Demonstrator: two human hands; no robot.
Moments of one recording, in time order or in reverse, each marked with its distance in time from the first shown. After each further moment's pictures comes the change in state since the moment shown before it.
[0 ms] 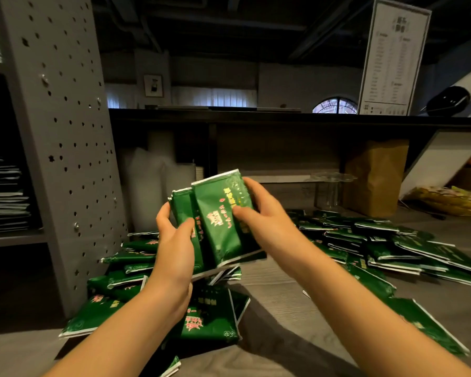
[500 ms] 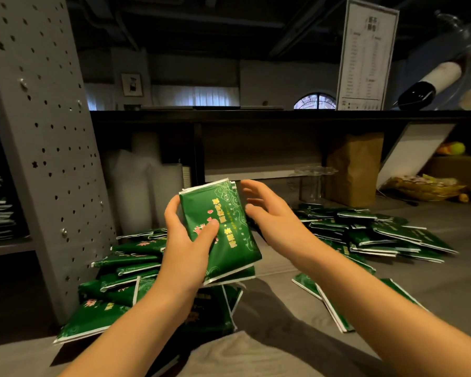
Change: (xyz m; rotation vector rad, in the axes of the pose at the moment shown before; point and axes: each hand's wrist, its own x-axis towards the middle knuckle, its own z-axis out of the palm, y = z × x) left_hand -0.013 0.000 0.007 0.149 -0.150 0.085; right_hand -0.011 0.006 -0.019 -0.279 0.078 -0.032
